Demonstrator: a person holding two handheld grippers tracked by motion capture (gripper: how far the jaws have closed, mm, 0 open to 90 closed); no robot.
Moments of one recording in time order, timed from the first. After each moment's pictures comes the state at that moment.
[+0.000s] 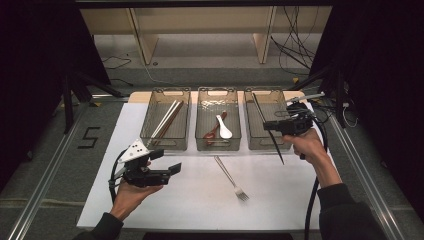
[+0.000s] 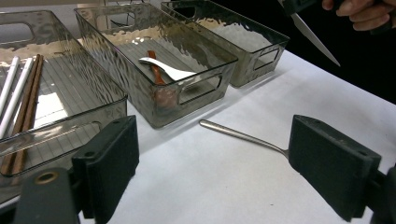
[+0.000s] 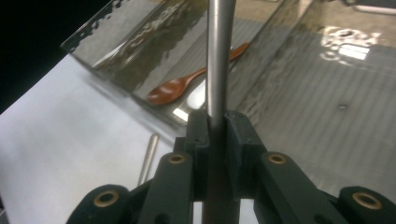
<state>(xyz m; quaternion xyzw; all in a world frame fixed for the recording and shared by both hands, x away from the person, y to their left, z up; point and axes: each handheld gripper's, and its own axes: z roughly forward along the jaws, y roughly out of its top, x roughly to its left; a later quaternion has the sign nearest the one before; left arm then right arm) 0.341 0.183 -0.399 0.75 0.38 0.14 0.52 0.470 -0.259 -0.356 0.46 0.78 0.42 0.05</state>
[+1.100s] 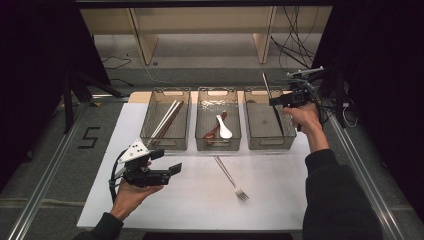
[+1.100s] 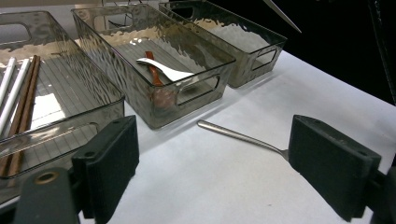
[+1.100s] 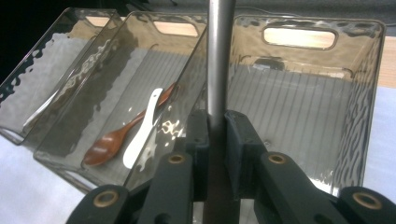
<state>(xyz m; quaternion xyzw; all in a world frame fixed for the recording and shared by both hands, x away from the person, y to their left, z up) 0.341 0.182 -0.399 0.75 0.38 0.14 0.53 0.549 -0.269 -0.338 0.55 0.74 0.38 0.09</state>
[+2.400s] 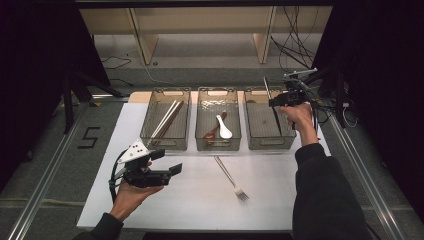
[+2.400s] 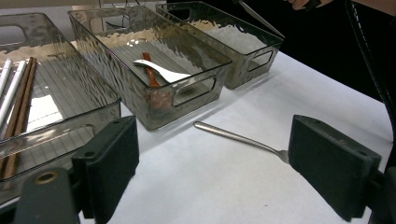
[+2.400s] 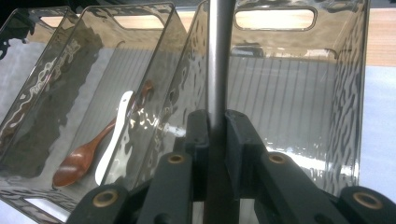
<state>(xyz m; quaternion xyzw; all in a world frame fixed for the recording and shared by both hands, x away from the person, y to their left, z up) 0.340 0.181 -0.398 0.74 0.38 0.14 0.53 0.573 -0.267 -0.360 0.60 0.72 0.34 0.08</state>
